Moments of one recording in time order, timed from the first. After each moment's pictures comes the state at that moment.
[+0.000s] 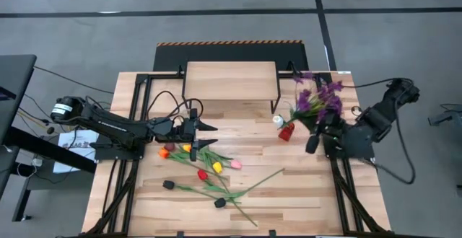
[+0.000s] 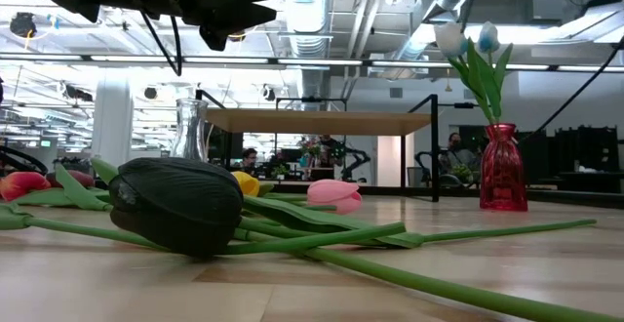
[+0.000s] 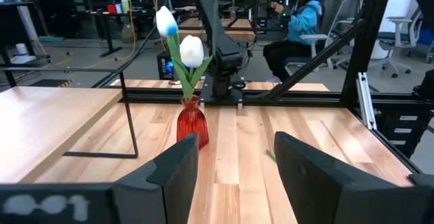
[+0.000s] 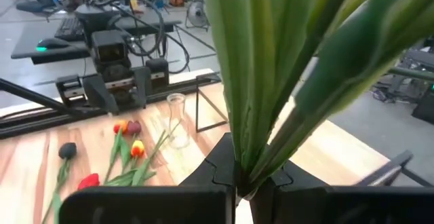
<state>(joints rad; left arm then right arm) -0.13 1.19 0.49 0.65 -0.17 -0.02 0.69 0.90 1.07 -0.72 1.12 0.45</state>
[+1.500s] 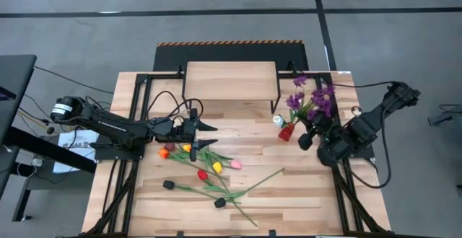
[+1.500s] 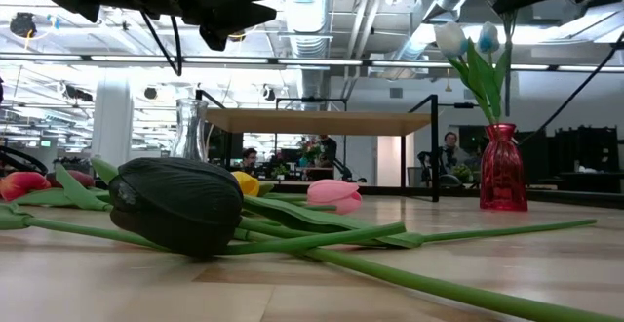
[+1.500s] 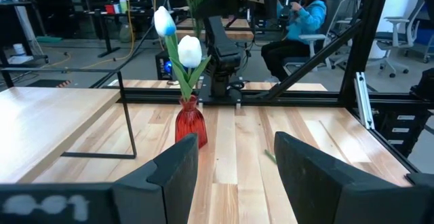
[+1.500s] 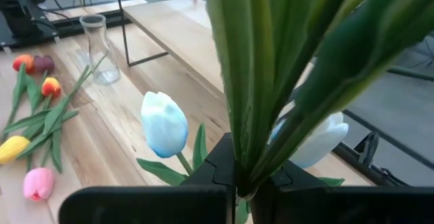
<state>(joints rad) -0.13 1.19 0.49 0.65 -0.16 -0.02 0.64 0.99 0.98 -1.24 1.10 1.05</state>
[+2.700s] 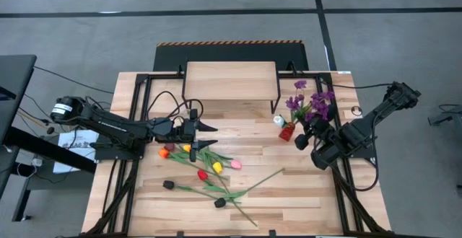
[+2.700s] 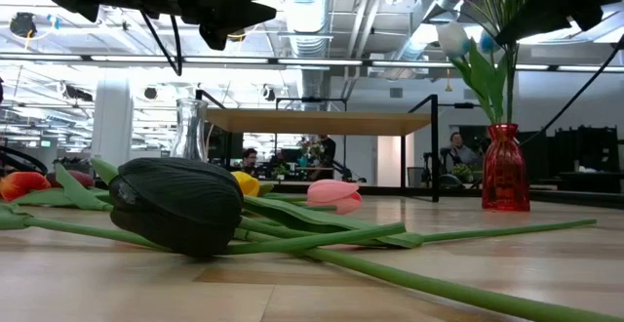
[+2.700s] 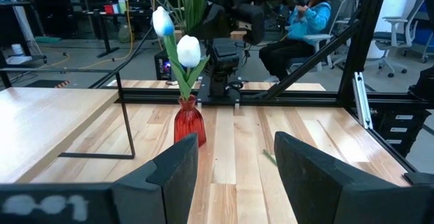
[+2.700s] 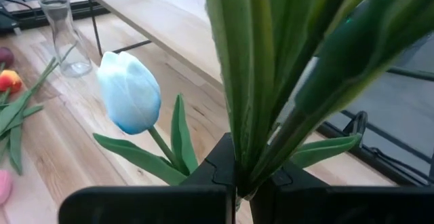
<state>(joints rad) -0.14 1.19 0.49 0.65 -0.16 -0.02 0.63 1.00 0.83 -1.22 1.13 1.20</state>
